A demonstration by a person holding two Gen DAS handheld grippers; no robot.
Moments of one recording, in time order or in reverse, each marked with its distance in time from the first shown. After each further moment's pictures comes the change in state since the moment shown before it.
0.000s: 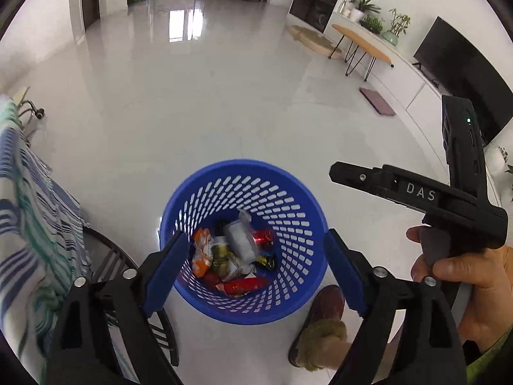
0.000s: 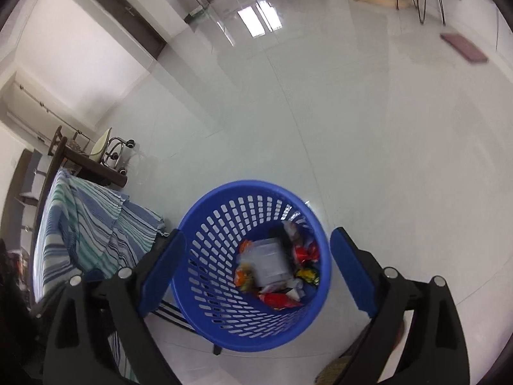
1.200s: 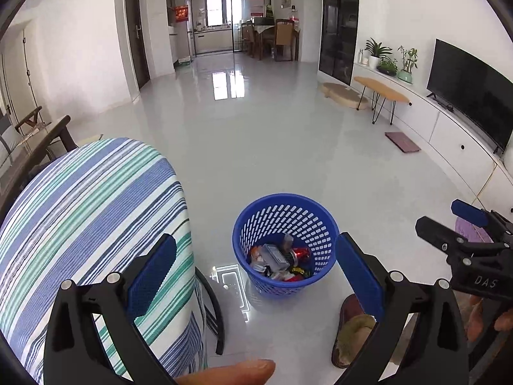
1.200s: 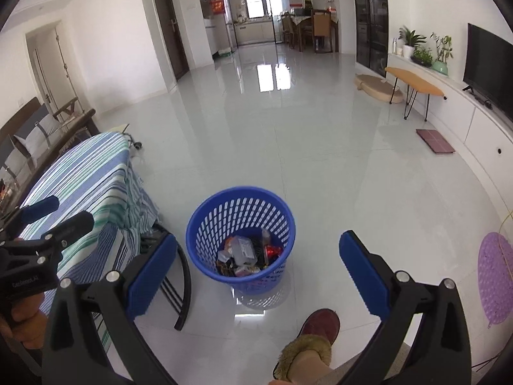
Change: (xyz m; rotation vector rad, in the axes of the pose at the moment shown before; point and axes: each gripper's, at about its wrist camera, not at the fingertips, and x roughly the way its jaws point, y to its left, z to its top) left arm -0.194 -0.043 -0.084 0.025 -0.266 0.254; right arm -0.182 0.073 -0.128 -0.270 -0.251 -0.124
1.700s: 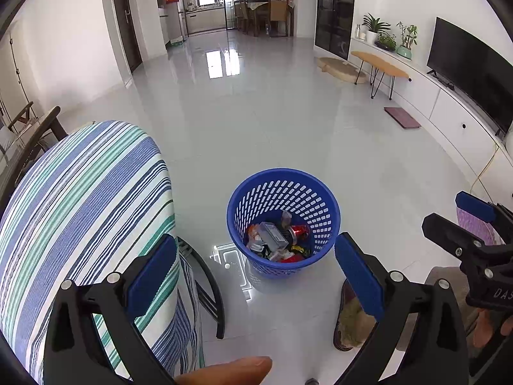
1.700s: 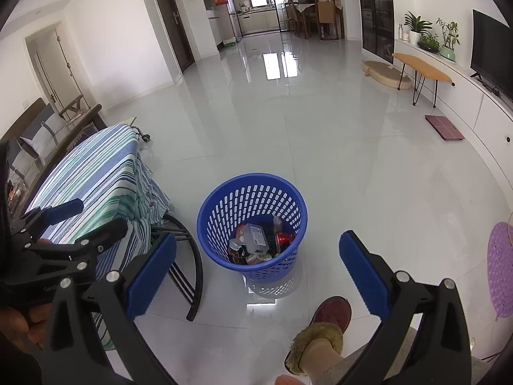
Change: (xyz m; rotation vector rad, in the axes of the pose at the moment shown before) left arm 0.029 -0.009 -0.003 0.034 0.111 -0.001; right arm 0.003 0.005 -0.006 0.018 0.046 0.030
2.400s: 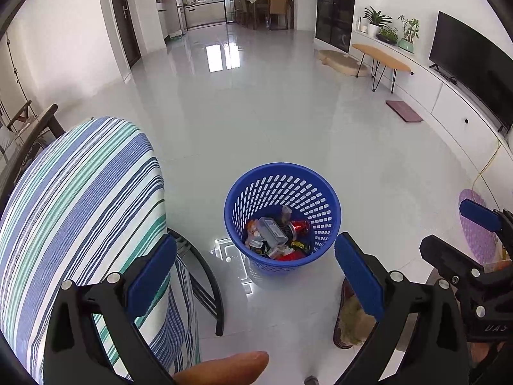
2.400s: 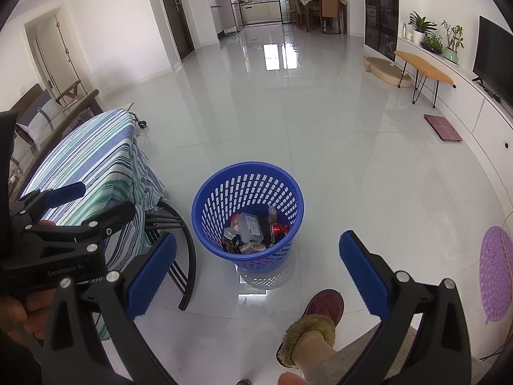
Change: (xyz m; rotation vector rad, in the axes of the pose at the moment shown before) left arm 0.009 -0.007 0.002 0.007 0.034 0.007; right arm 0.007 0.006 -0.005 -0.033 0.048 -0.030
